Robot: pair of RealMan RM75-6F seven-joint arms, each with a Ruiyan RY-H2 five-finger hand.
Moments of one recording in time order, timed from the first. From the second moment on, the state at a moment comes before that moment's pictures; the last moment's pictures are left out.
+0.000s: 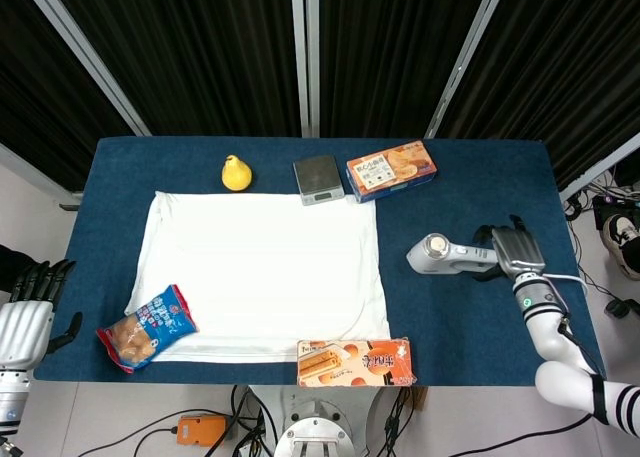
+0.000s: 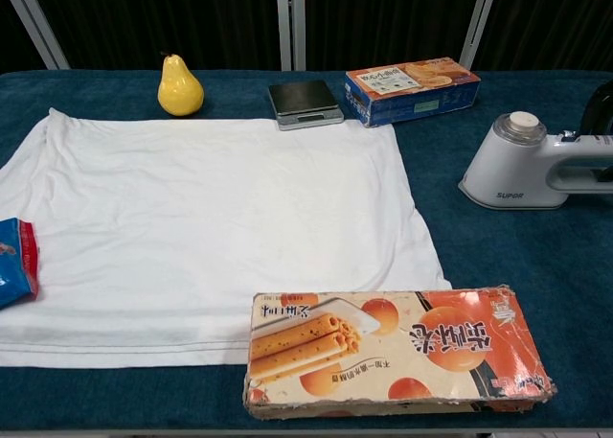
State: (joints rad) left arm -0.04 -1.19 -0.01 -1.48 1.52 1.49 0.01; right arm 0.60 -1.21 0.17 -1.63 -0.76 0.90 -0.32
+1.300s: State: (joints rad) left arm -0.04 -1.20 -0.01 -1.46 1.50 1.48 0.01; right arm 0.68 -1.27 0.12 -1.56 -0.66 0.80 -0.28
